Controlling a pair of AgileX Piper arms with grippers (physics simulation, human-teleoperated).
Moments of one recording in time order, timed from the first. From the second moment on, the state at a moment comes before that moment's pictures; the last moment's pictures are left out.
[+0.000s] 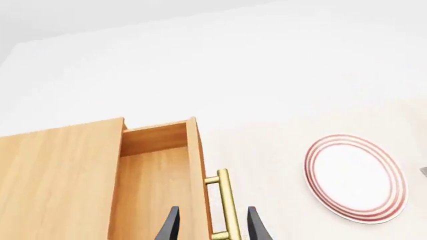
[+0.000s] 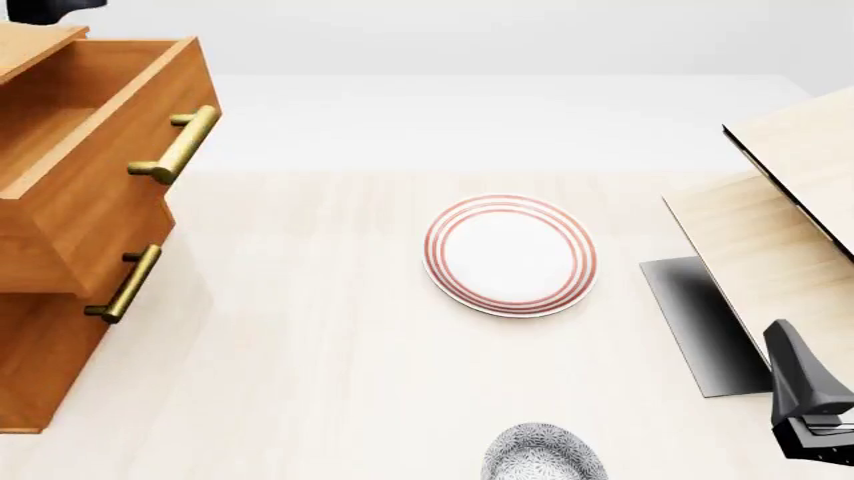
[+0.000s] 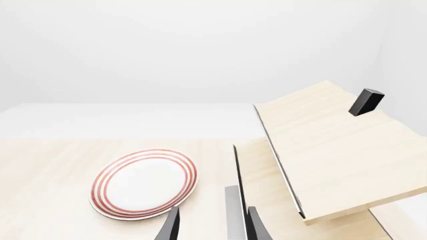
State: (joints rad) left arm -0.11 1.11 -1.43 0.80 0.10; right arm 0.00 0.02 -0.01 -0.02 0.00
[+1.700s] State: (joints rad) left arm -0.06 1.30 -1.41 0.86 -0.06; right arm 0.00 0.02 -0.01 -0.02 0.00
